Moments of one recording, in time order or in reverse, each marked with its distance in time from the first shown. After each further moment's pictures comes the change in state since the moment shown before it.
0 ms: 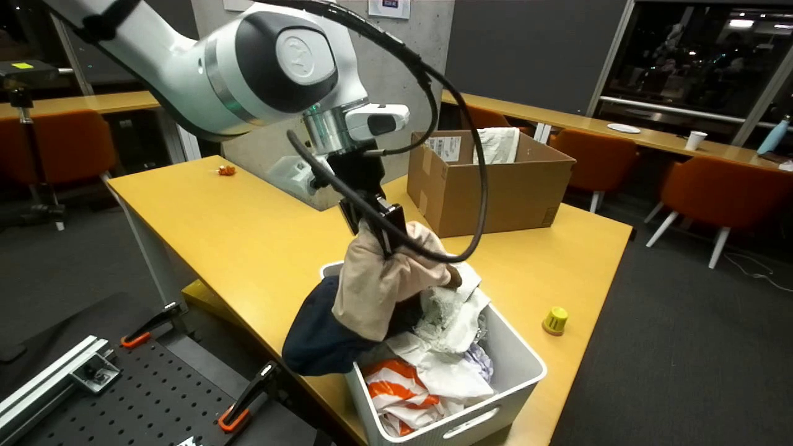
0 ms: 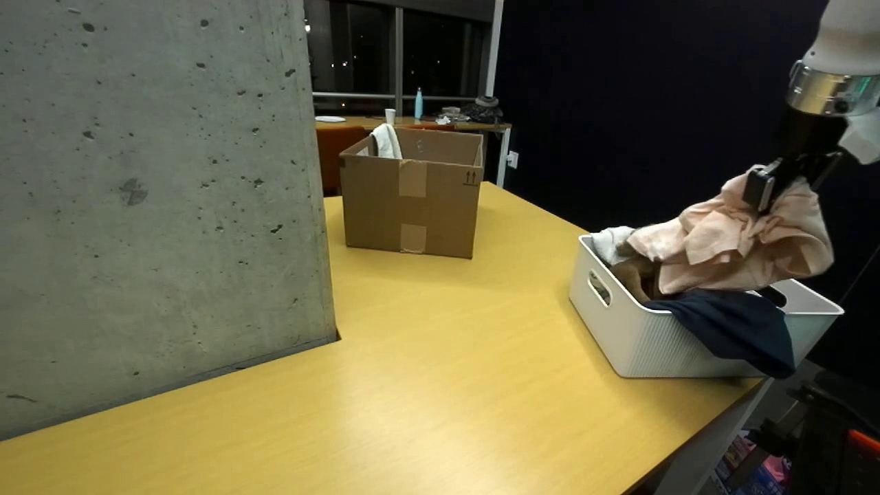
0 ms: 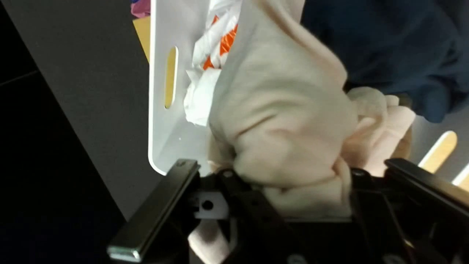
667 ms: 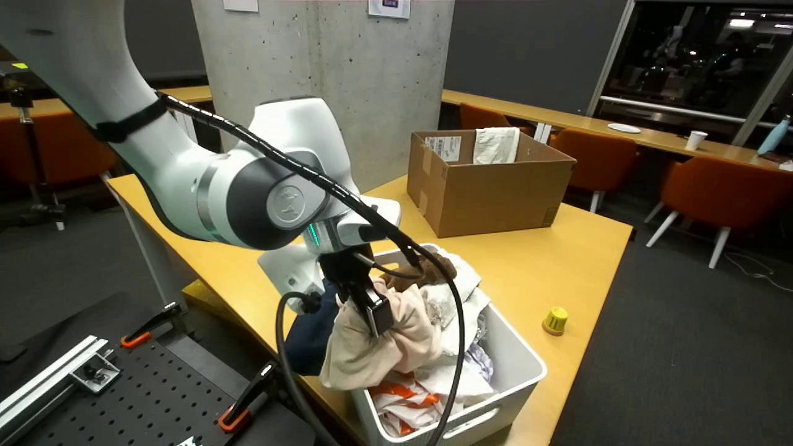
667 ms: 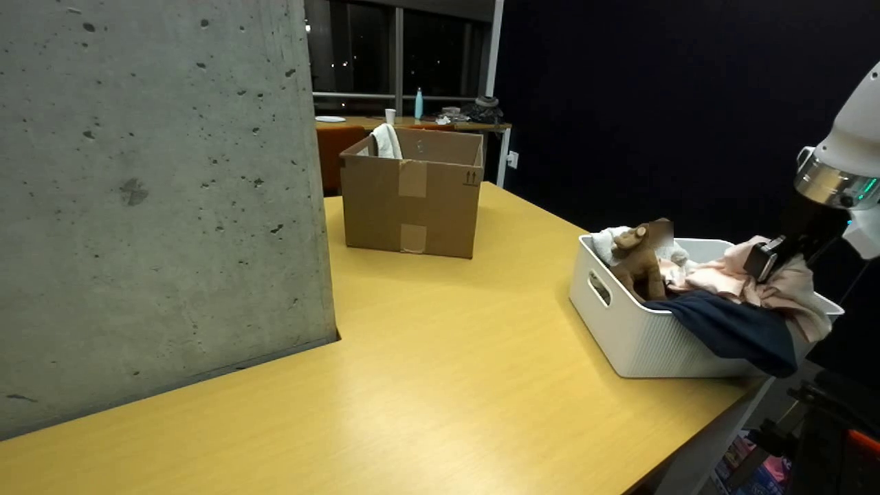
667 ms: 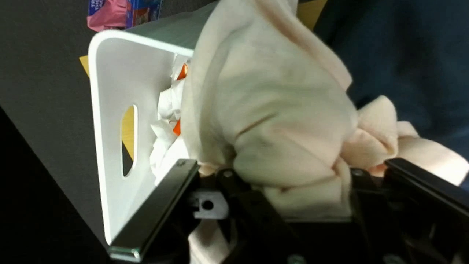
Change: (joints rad) arm -0.178 0.168 0.063 -0.160 0.014 0.390 -0.021
